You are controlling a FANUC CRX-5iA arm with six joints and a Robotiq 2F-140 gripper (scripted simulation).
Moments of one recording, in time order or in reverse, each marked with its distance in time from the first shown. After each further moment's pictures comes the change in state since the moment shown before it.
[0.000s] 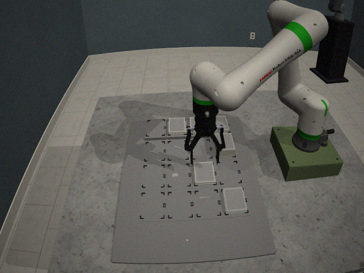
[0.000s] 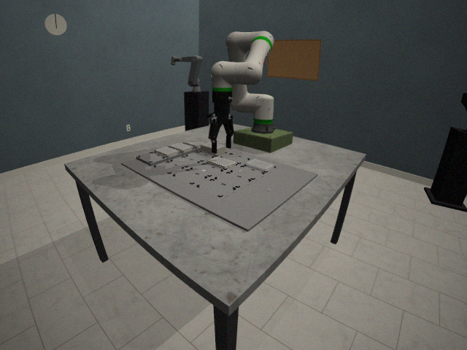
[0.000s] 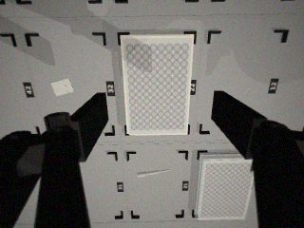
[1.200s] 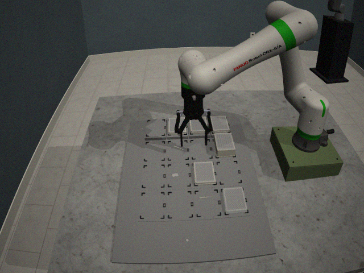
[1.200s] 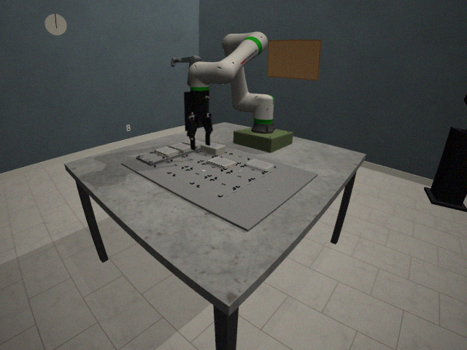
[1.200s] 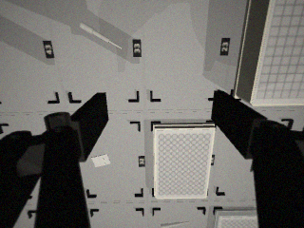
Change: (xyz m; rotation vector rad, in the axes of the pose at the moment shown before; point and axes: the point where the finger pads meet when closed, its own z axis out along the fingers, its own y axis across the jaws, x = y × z) arm 0.115 -0.037 0.000 0.000 0.000 0.001
